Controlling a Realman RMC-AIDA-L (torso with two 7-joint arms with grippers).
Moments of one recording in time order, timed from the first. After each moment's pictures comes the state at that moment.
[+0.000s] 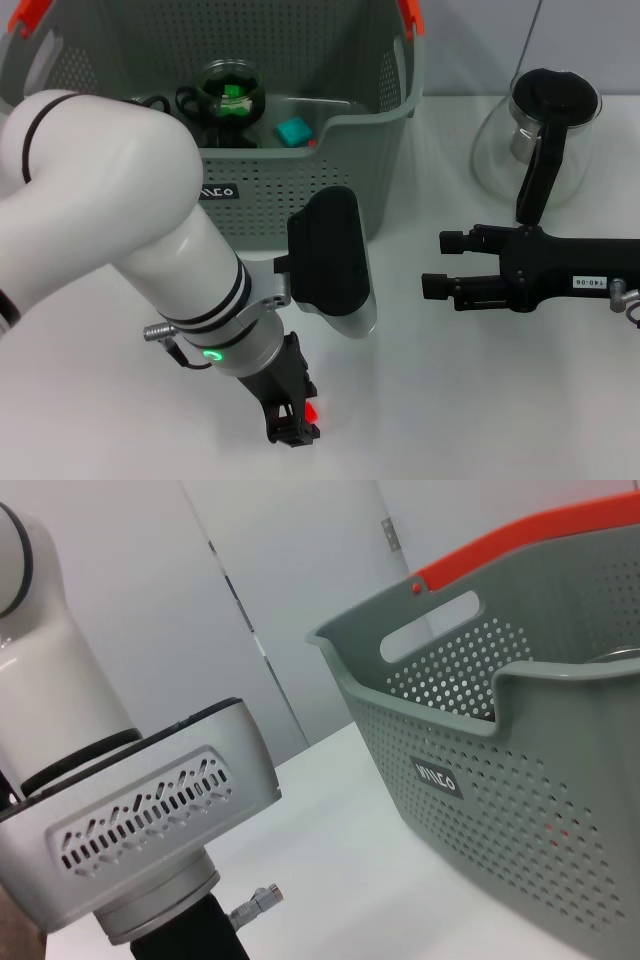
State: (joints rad) left arm -0.60 -2.18 1.78 1.21 2.57 1.42 -2.20; right arm 0.57 1.99 -0.97 -0.52 -1.78 -1.52 1.51
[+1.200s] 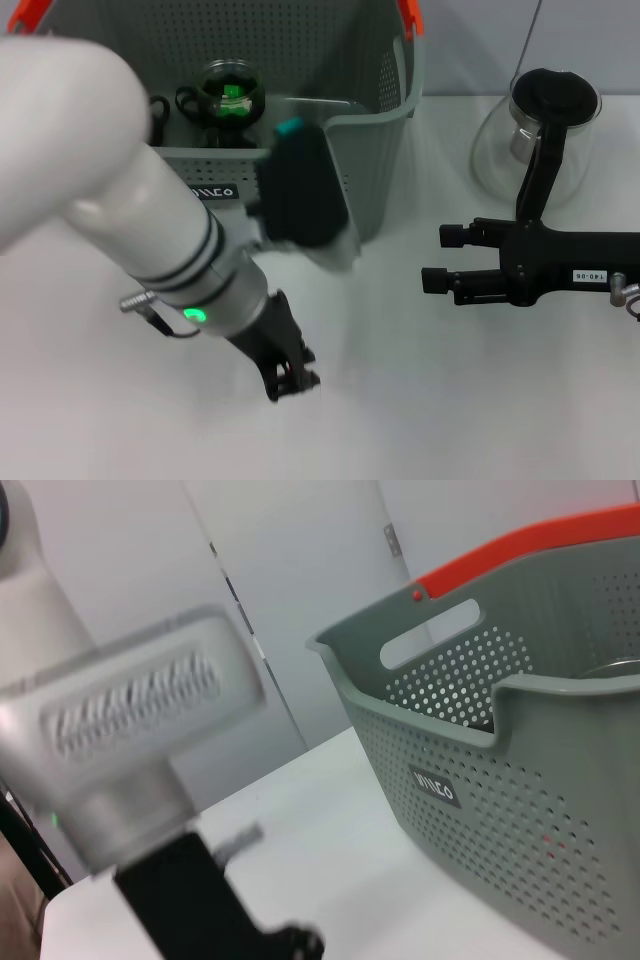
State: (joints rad) left arm -0.57 -2.18 1.66 1.36 2.58 1.52 -2.28; right arm 0.57 1.99 -0.97 -0.53 -1.78 -1.52 1.50
